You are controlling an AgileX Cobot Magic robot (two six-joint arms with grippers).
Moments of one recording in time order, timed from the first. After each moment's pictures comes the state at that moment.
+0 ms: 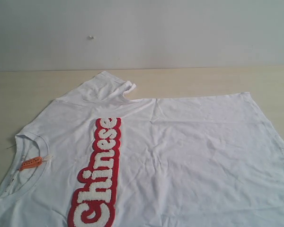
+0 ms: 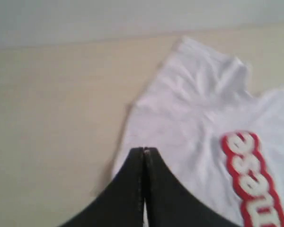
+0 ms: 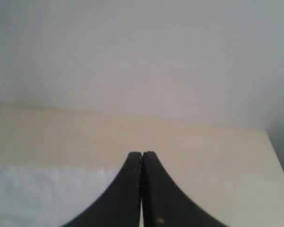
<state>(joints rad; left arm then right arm) -0.04 1.40 -1.23 -0.28 0.73 0.30 -0.09 1.23 -1.32 -0.15 0.69 0.01</state>
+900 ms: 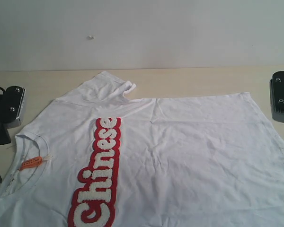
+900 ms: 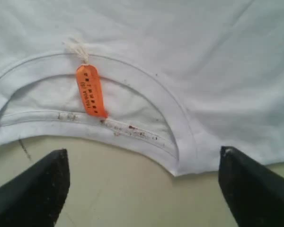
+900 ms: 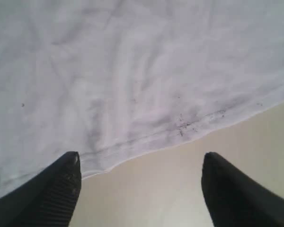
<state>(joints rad) -0.16 1.58 -0.93 -0.12 0.92 1.32 -0.10 1.47 -0.94 -0.01 1.02 -1.17</state>
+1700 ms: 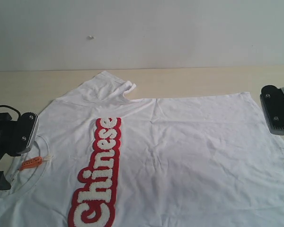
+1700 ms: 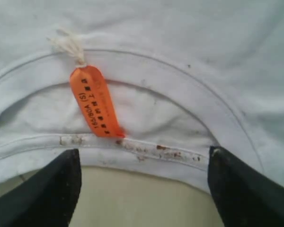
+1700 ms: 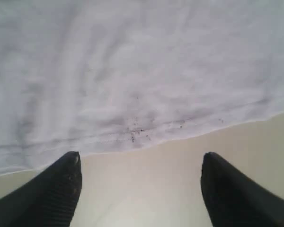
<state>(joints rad) -0.16 1.72 -0.84 -0.08 0.62 1.46 -0.10 1.58 -0.94 -0.13 0.84 -1.32</state>
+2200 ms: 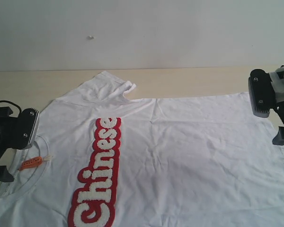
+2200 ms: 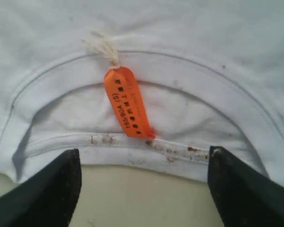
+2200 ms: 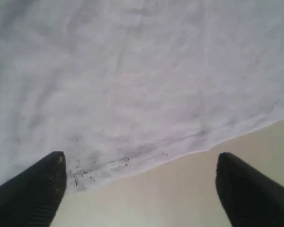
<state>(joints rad) -0.16 1.72 -0.84 -0.07 0.55 1.46 -0.10 1.65 -1.00 -0.02 0.71 -1.37</state>
